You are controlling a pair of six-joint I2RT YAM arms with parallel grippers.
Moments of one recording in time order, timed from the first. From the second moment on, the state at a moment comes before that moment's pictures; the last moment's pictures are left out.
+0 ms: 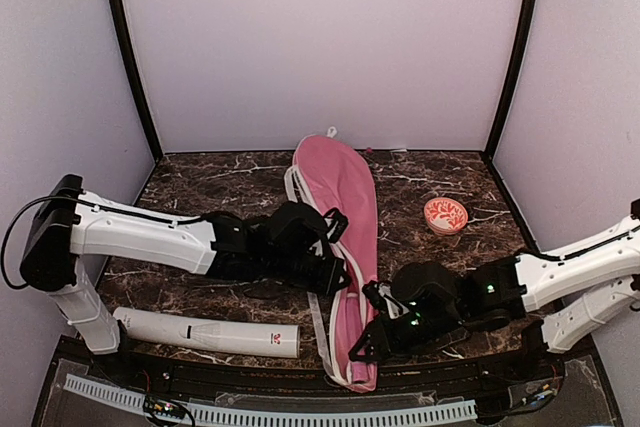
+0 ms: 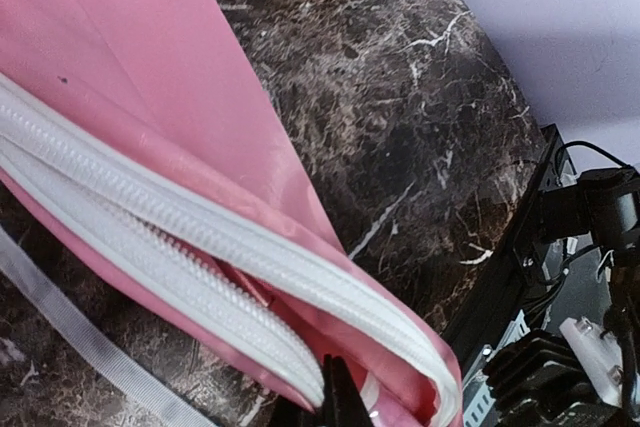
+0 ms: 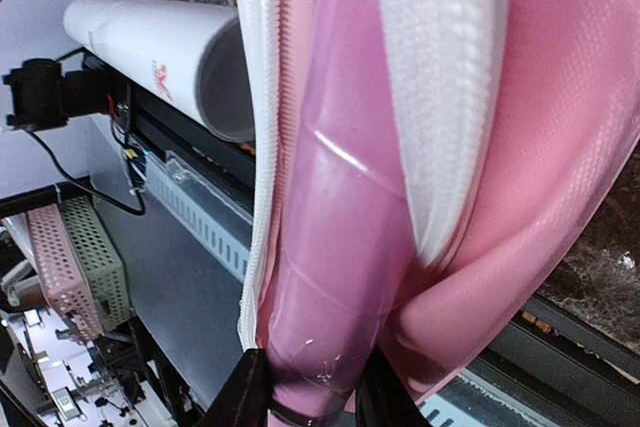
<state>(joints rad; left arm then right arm) -1.16 1.70 1.09 -0.13 0.03 -0.71 1.39 1.30 0.70 -0.27 -0.18 1.22</state>
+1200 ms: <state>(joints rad) -1.16 1.70 1.29 -0.60 -0.19 -0.58 1.39 0.99 0.43 0.03 0.07 1.37</state>
